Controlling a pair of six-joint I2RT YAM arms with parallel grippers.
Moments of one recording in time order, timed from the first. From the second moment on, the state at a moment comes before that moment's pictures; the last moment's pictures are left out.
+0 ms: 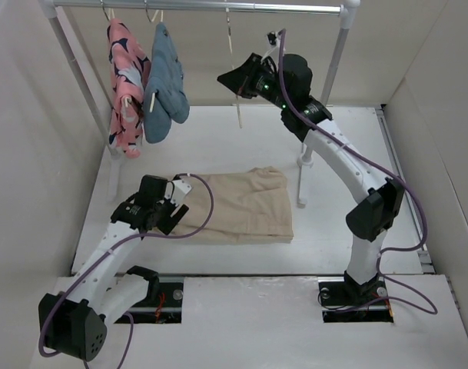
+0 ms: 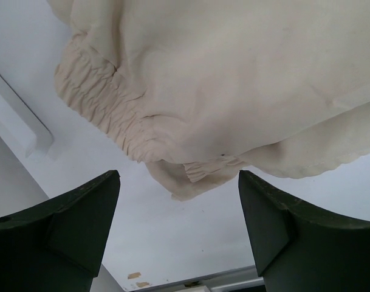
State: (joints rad) left arm -0.31 0.91 0.67 -0.75 -0.13 0.45; right arm 0.56 1.92 2.09 -0.06 -0.28 0.73
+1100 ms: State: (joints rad) left arm -0.34 1.02 1.32 -0.69 0.59 0.09; right arm 0.94 1.38 0.76 0.17 0.17 0.85
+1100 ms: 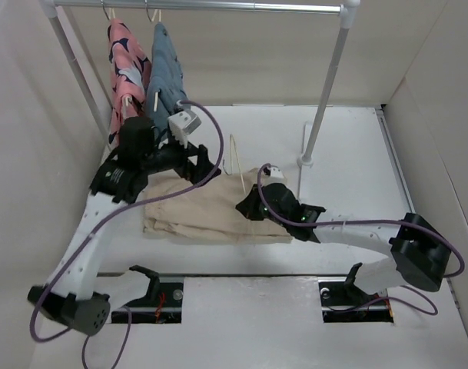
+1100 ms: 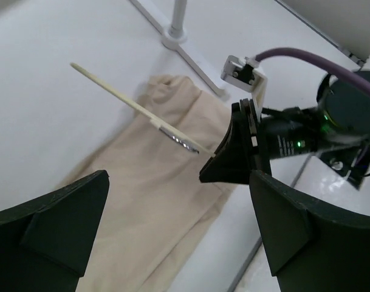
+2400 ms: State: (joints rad) left arm -0.45 1.38 1.21 -0.63 0.41 -0.22; right arm 1.03 1.63 0.79 0.27 0.31 0.99
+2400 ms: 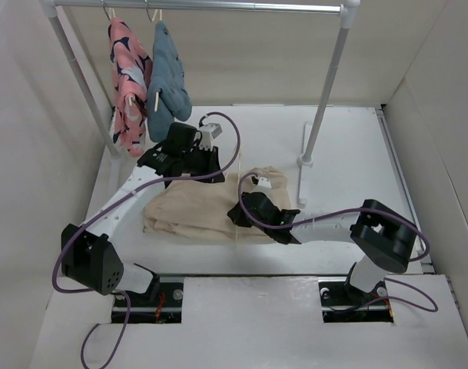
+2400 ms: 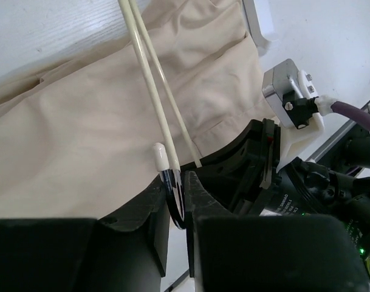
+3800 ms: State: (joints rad) left arm -0.31 1.41 0.94 -0.48 0.38 -0.63; right arm 0.76 1.26 0.64 -0.36 0.25 1.00
